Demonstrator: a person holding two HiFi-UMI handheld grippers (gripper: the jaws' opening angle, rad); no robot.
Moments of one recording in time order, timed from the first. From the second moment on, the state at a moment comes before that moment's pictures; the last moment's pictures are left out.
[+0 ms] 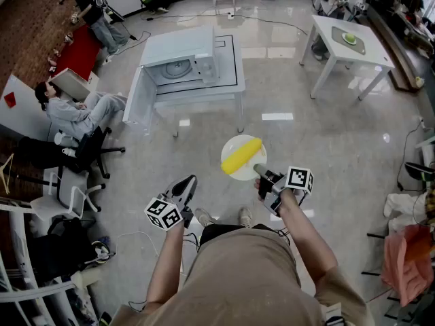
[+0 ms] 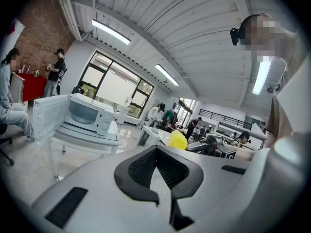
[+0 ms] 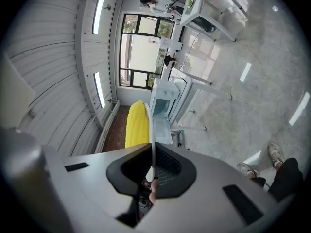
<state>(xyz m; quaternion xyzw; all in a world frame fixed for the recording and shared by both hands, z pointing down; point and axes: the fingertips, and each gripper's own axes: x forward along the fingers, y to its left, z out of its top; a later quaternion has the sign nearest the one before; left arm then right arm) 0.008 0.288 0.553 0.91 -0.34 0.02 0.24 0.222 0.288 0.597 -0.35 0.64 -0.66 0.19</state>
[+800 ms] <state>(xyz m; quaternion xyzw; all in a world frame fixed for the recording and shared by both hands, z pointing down) 0.008 0.279 0.525 0.91 -0.36 0.01 0.23 0.211 0.255 0.588 -0.33 0.66 -0.66 0.15</state>
